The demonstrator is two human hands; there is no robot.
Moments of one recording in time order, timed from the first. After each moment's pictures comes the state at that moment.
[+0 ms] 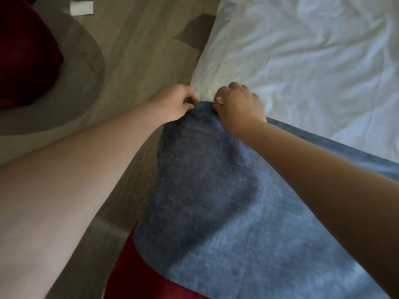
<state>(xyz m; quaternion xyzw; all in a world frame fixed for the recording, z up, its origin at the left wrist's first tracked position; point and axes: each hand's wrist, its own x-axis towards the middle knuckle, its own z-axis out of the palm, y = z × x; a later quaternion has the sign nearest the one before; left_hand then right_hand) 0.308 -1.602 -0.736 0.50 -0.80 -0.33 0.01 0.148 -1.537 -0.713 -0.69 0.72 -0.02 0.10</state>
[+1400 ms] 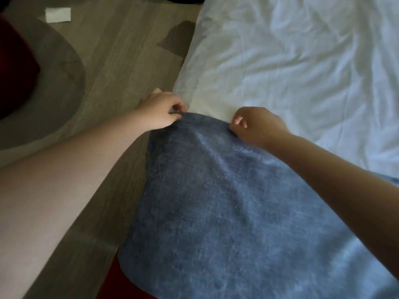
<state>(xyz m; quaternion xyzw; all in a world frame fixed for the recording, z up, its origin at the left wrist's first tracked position) 0.294 -1.626 -0.737 0.47 -0.84 -0.29 -0.01 0.076 -1.523 -0.682 -0.59 0.76 0.04 0.26</state>
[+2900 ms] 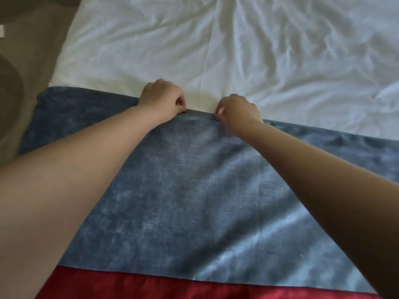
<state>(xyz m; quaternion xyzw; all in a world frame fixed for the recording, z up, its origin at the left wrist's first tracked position) 0.006 -1.453 -0.695 0.40 -0.90 -0.15 0.01 -0.157 -1.355 -0.691 -0.57 0.80 -0.02 0.19</state>
